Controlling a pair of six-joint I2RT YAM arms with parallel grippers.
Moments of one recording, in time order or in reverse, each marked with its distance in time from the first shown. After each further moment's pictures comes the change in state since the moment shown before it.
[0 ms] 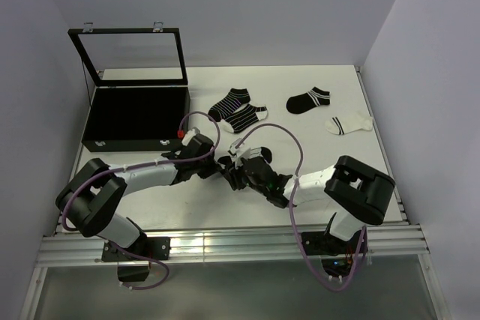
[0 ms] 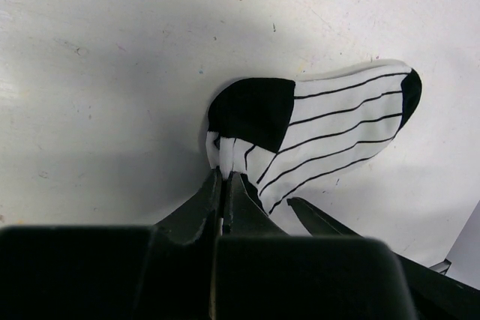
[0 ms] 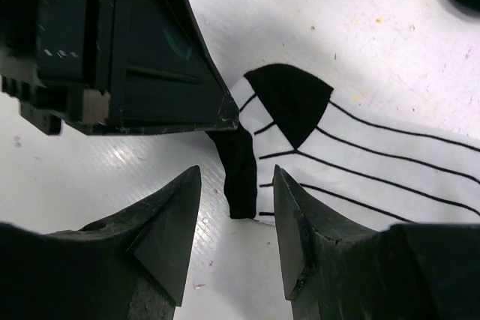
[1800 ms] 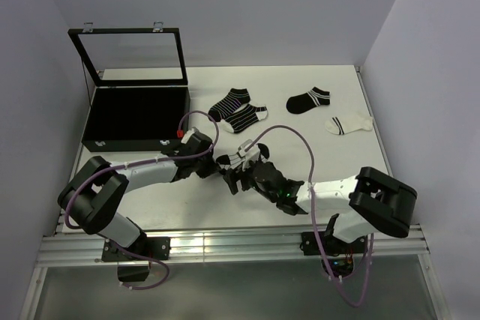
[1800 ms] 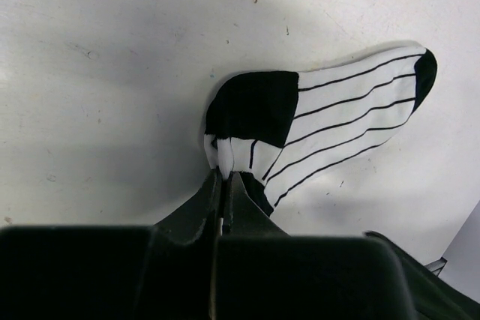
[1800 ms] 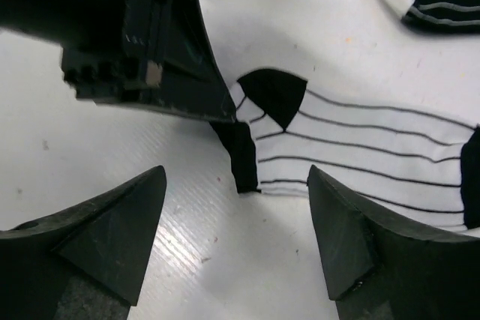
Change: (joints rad) left arm 0.028 0.024 0.020 -0.028 0.042 -0.003; right arm 0.050 -0.183 -0.084 0.002 0.109 -0.010
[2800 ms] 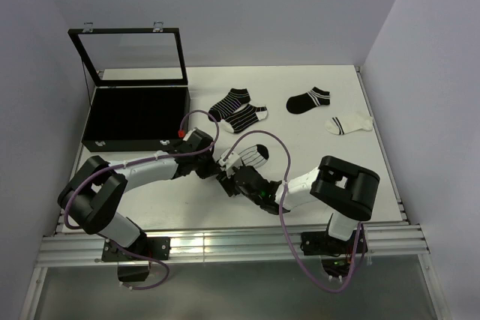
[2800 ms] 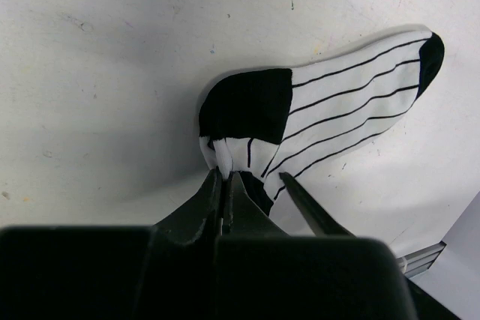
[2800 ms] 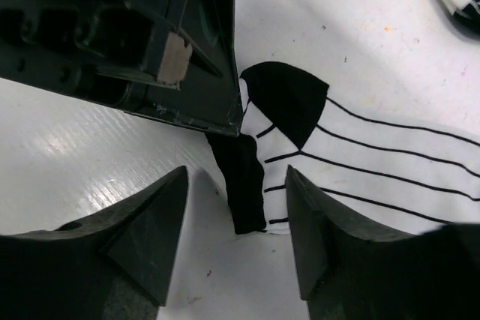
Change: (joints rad) left arm 0.003 0.000 0.044 -0.099 0.054 -0.001; right arm 0.050 0.274 0.103 0.047 0.047 -0.129
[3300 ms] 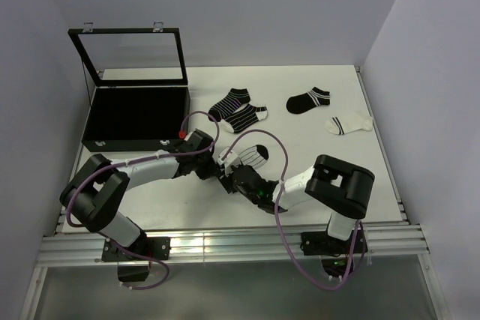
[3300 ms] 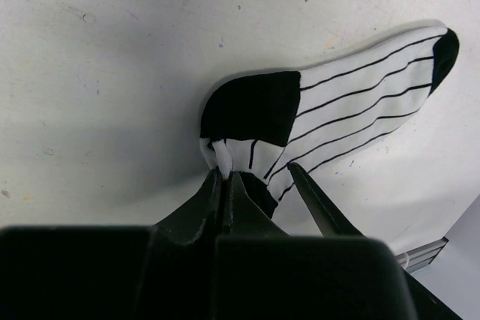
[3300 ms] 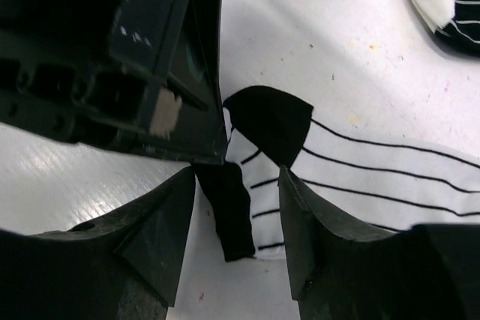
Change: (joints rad) left arm 0.006 0.014 0.006 -0.015 0.027 0.000; right arm 0.000 0.046 0.016 0.053 0.037 -0.027
